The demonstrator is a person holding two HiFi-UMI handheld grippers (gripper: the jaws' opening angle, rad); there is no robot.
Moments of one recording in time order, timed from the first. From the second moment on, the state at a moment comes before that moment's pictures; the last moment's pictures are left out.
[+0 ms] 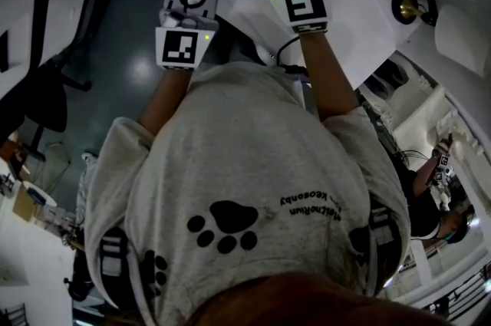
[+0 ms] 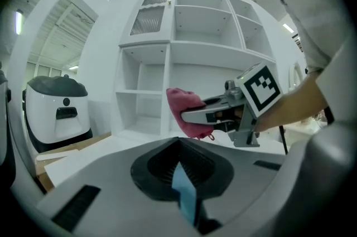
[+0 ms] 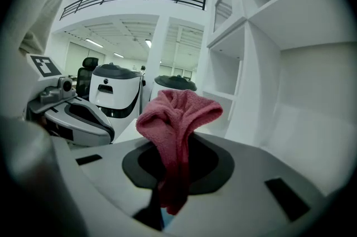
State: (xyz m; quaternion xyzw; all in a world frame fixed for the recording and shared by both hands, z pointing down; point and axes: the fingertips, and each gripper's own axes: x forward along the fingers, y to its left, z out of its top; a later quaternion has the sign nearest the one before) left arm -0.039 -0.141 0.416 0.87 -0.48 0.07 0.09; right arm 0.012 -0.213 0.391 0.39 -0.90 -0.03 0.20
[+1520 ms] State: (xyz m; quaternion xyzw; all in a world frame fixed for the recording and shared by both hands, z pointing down) left arm -0.041 -0.141 0.534 0.85 -0.41 0.24 0.23; right arm -0.017 -0.254 0.559 0.16 -0.82 0.02 0.54
